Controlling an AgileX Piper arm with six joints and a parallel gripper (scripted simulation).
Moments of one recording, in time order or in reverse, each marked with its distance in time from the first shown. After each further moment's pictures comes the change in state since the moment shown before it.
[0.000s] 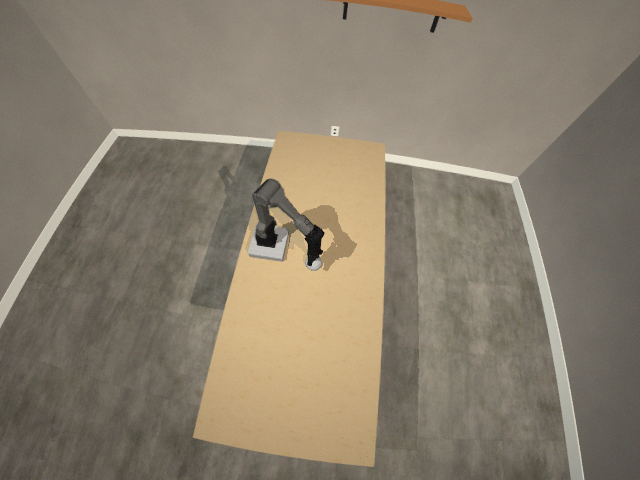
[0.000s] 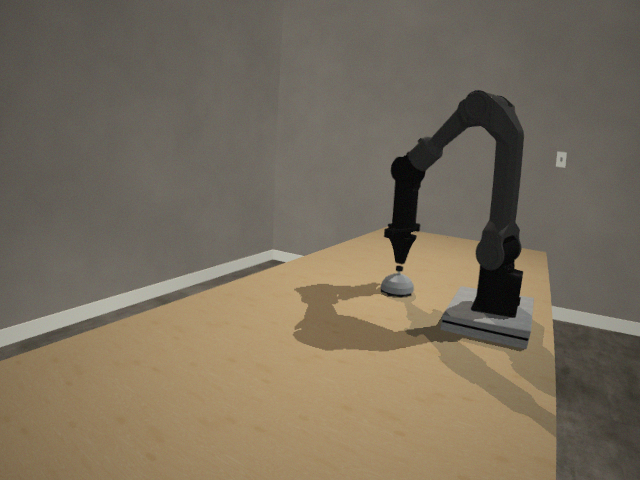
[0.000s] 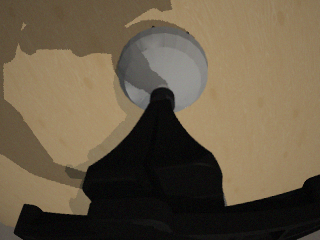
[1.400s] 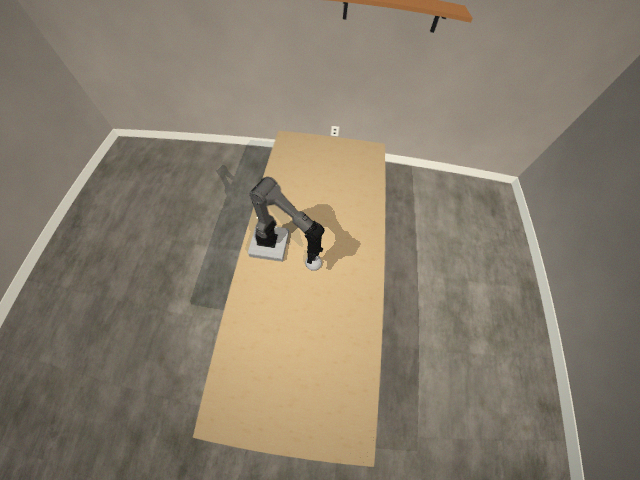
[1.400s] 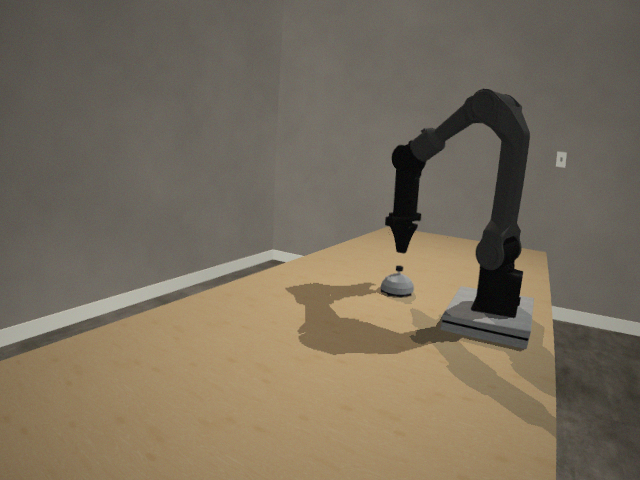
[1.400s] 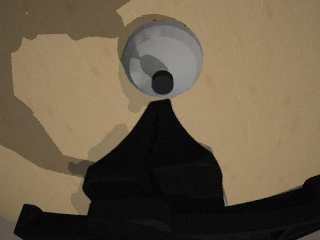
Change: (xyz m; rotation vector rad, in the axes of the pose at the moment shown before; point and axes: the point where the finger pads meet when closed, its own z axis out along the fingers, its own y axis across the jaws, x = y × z) arm 0.001 0.000 -0.028 -0.001 0.002 0.000
